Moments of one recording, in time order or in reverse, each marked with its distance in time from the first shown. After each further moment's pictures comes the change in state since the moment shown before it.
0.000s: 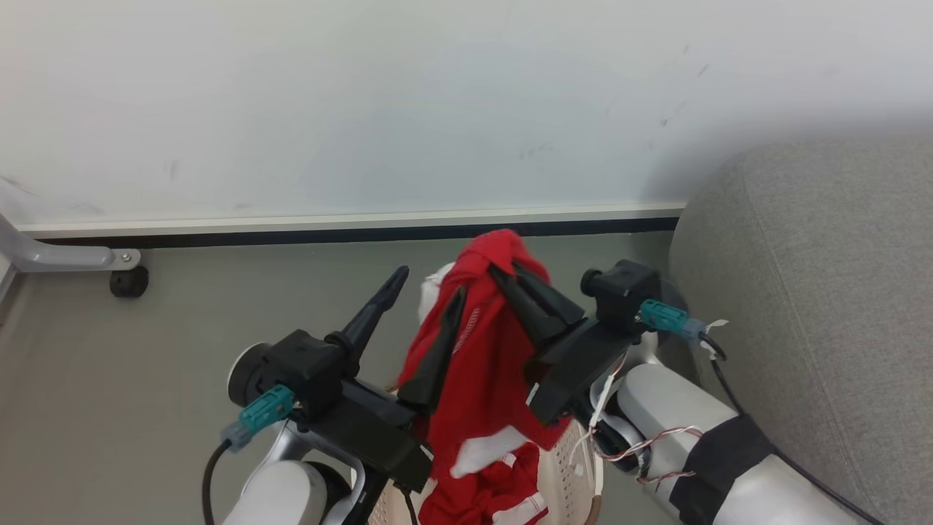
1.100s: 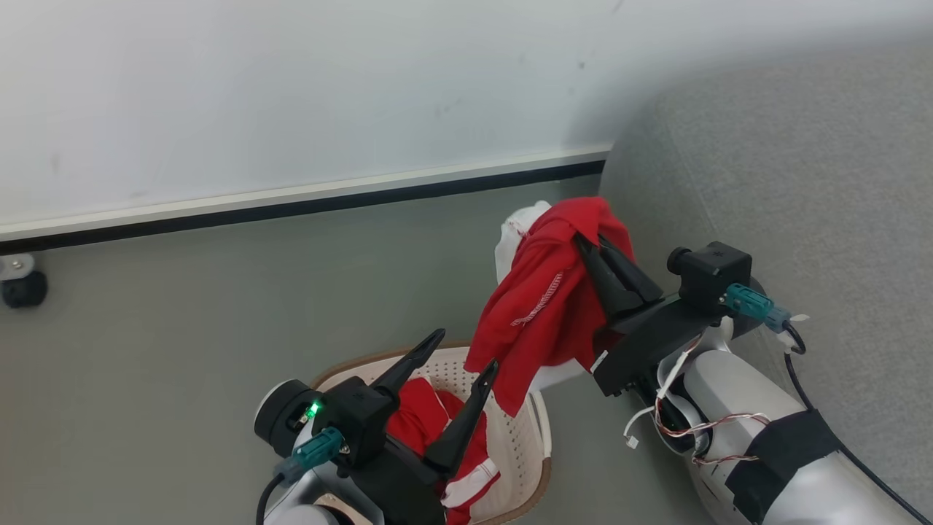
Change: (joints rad) left arm 0.056 0.064 -0.113 -0.028 0.054 -0.022 0.073; right arm 0.037 -0.090 -0.132 -0.022 0.015 -0.034 -0.010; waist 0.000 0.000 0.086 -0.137
